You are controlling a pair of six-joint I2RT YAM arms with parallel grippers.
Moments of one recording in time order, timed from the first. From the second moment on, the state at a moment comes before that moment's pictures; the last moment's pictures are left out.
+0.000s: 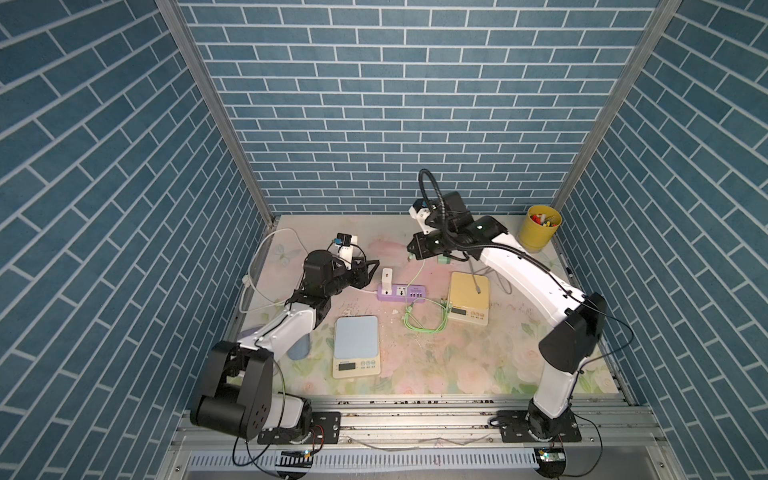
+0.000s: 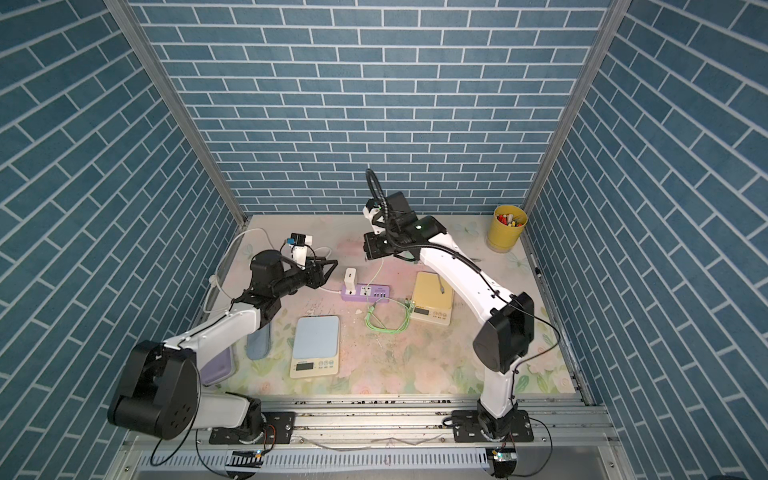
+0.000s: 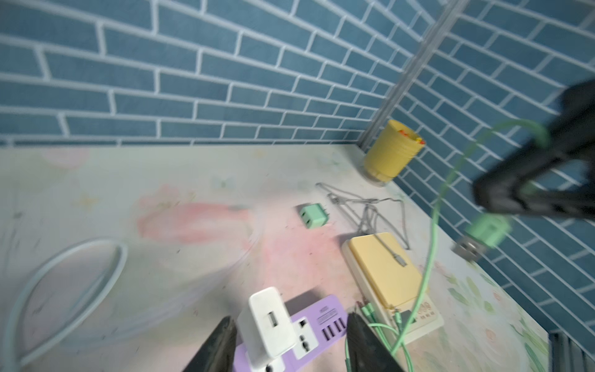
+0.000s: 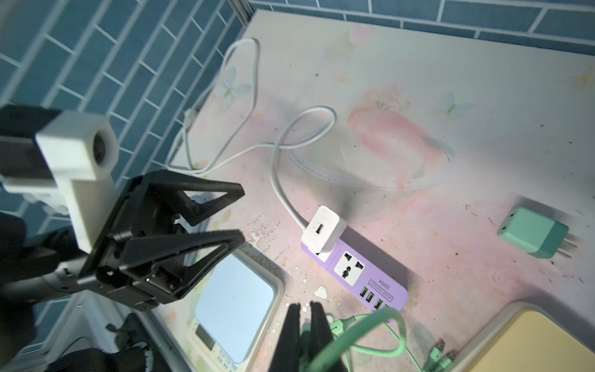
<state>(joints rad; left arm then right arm) -0.26 1.35 0.70 0.42 0.52 -0.24 0.67 1.79 1.85 -0.80 -0.33 0.26</state>
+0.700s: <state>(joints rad) -0.43 1.36 0.91 0.27 0.94 -0.10 0.63 1.67 1.66 -0.66 -0.81 0.23</state>
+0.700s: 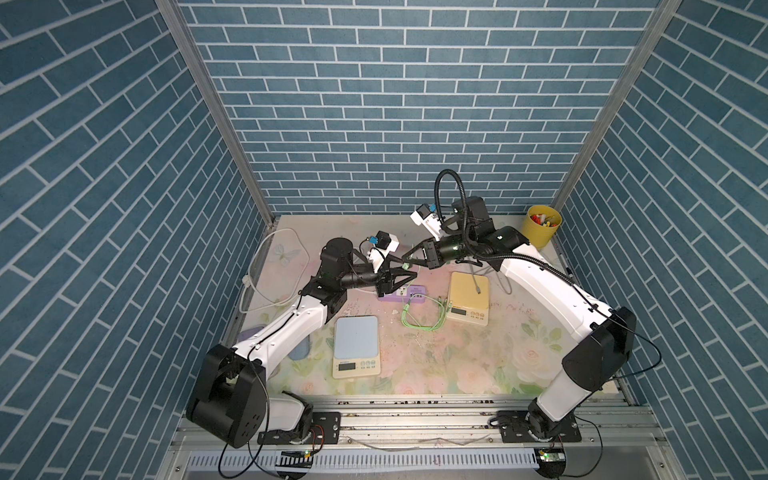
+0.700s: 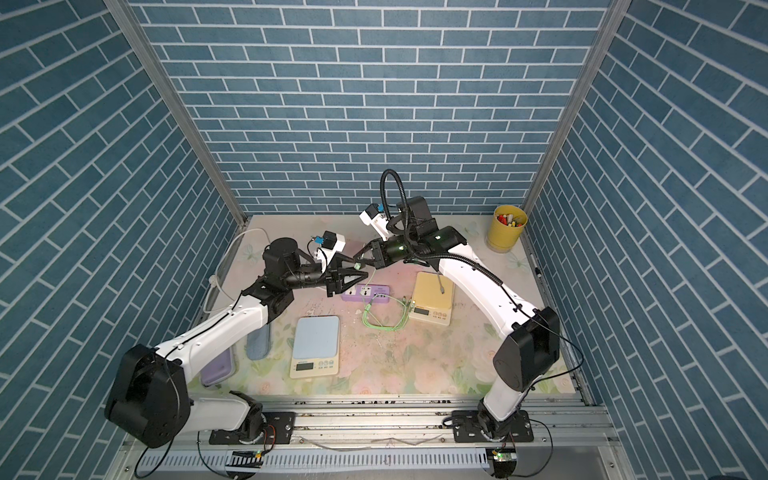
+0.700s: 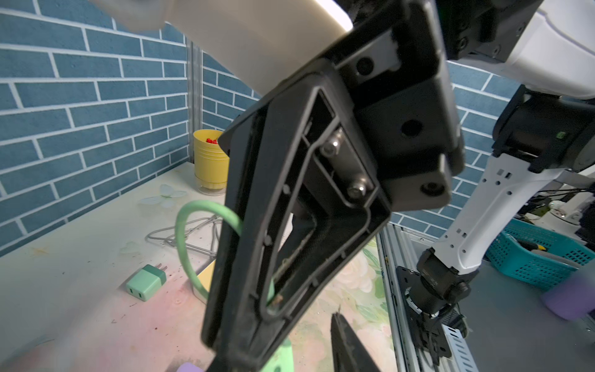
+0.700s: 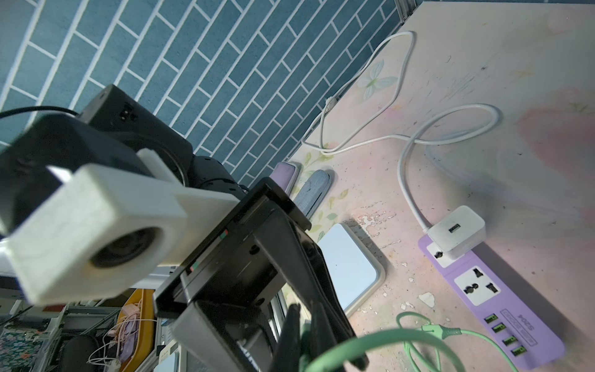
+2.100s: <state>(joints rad) -0.58 1.38 1.05 -0.23 0.25 0.09 0.59 1.61 1.47 -0.63 -0.46 0.58</state>
